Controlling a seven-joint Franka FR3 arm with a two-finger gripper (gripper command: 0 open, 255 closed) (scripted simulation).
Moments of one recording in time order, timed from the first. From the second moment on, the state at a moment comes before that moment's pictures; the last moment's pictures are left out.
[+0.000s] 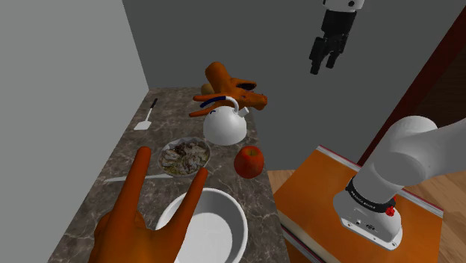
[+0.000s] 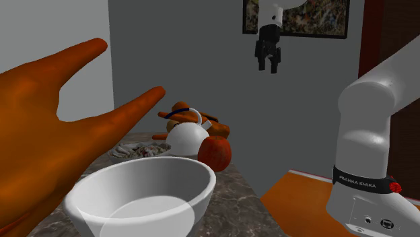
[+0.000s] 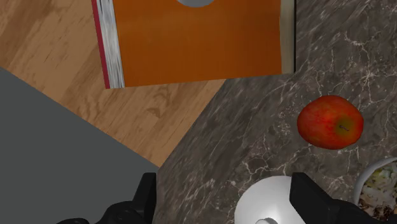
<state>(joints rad) -0.02 -0.81 -0.07 -2.32 -0.02 1.50 0.04</state>
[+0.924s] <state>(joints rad) 0.03 -0.81 0.18 -2.55 0.18 1.77 0.37</state>
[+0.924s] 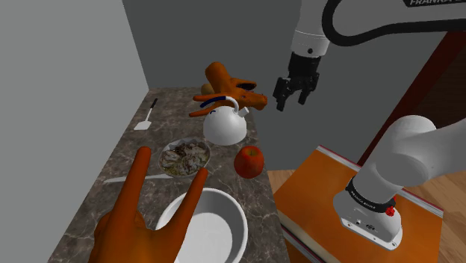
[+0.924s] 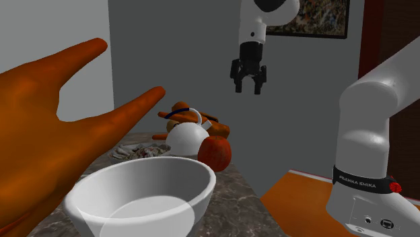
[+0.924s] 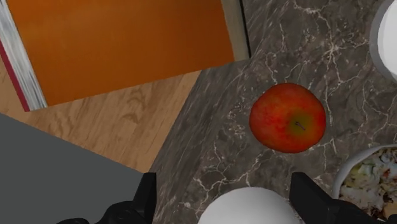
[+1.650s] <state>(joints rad) 0.05 -0.58 0.45 -2.57 0.32 2.10 0.68</state>
